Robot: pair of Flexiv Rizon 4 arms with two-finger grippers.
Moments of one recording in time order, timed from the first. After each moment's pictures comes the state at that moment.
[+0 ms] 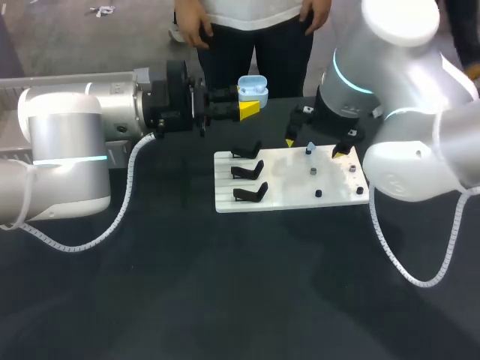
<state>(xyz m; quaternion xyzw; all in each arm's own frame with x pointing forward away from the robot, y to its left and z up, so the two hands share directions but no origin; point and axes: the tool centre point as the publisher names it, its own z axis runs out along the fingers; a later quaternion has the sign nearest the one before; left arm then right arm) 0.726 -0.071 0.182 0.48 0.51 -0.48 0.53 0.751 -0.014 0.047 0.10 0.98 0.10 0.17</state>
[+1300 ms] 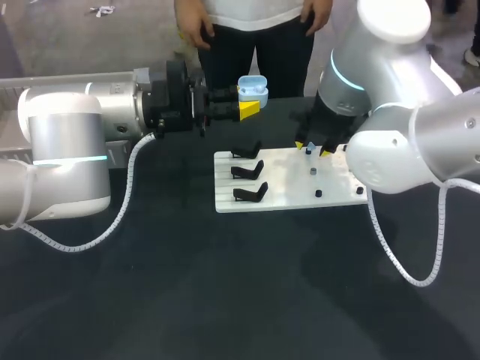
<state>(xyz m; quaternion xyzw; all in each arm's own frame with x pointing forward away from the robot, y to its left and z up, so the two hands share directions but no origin) 0.726 -0.071 0.182 0.48 0.51 -0.48 0.53 0.770 -0.015 0.028 0.13 0.98 0.11 0.14</state>
